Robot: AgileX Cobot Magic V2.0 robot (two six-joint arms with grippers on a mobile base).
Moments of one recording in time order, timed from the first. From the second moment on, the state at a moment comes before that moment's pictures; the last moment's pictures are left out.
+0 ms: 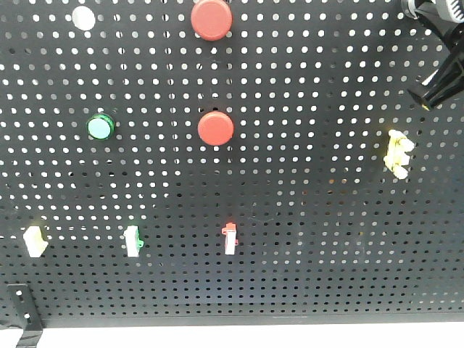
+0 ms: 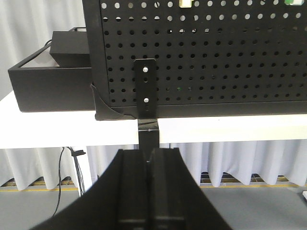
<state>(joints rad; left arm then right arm) -0.01 -0.02 0.03 0.00 0.18 0.00 0.20 1.24 -1.49 0.08 0.17 -0.91</state>
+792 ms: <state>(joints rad) -0.01 -0.02 0.03 0.00 0.18 0.00 0.19 1.24 -1.49 0.48 0.19 -0.40</state>
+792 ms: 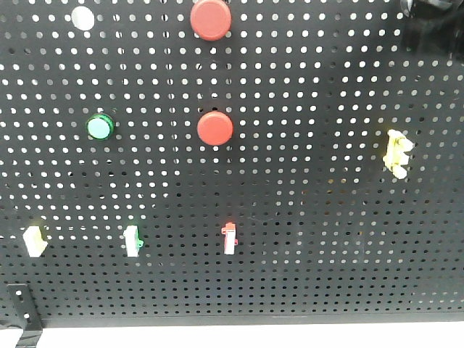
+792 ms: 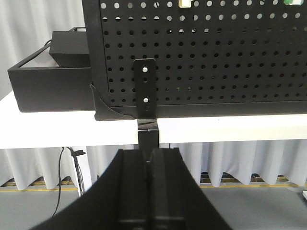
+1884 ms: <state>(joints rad) -0.01 -0.02 0.03 0.00 0.18 0.00 0.18 1.24 -1.45 1.14 0.13 -0.36</state>
